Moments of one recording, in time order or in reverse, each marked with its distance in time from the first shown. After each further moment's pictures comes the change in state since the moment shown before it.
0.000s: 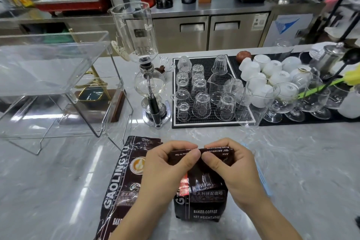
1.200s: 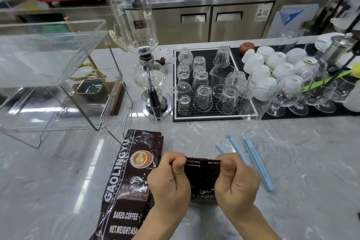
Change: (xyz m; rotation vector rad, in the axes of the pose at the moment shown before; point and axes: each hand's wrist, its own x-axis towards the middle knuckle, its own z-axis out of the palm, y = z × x) left_hand -0.012 -0.046 0.012 0.498 0.388 0.651; right_hand -0.020 0.023 0.016 -0.505 0.302 -0.681
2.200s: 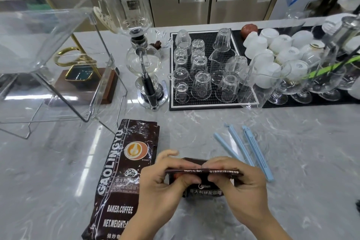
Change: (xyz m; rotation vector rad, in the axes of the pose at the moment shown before) left_hand -0.012 -0.019 -0.020 -0.414 -0.357 -0.202; right_hand -0.025 0.021 -0.022 0.480 -0.246 0.450
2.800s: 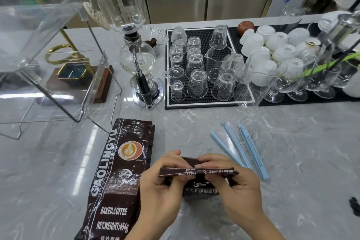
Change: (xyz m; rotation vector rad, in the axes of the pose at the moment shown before) left_hand -0.007 -0.010 0.016 -0.021 0.098 -0.020; right_hand -0.005 0.008 -0.002 -0.039 0.014 0.084
